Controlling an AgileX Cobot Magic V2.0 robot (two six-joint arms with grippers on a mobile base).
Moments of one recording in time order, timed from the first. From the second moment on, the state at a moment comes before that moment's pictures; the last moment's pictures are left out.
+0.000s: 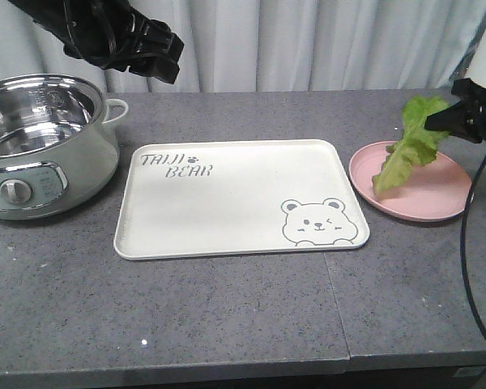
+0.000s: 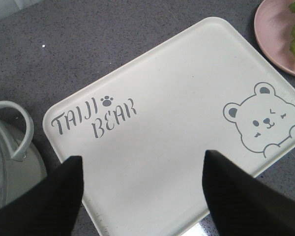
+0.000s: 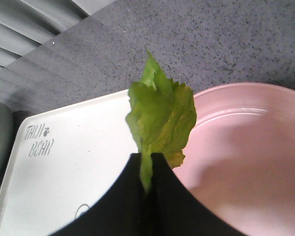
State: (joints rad) left arm -0.38 1.82 -2.15 -0.09 1.27 0.07; right arm -0.37 2.04 -1.69 1.09 1.04 -0.69
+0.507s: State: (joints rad) left arm -0.38 1.82 -2.15 -0.09 1.27 0.07; right arm -0.37 2.12 -1.69 1.05 0.97 -0.73
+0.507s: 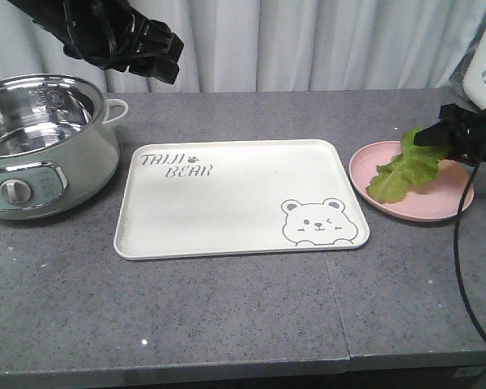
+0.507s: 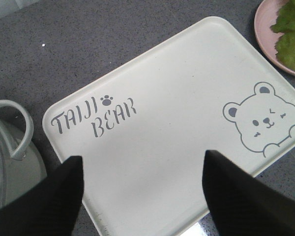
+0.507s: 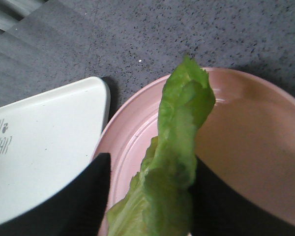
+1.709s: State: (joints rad) left arm -0.38 1.82 -2.15 -0.09 1.27 0.07; right arm -0.38 2.01 -1.70 0.55 0.91 -0.43
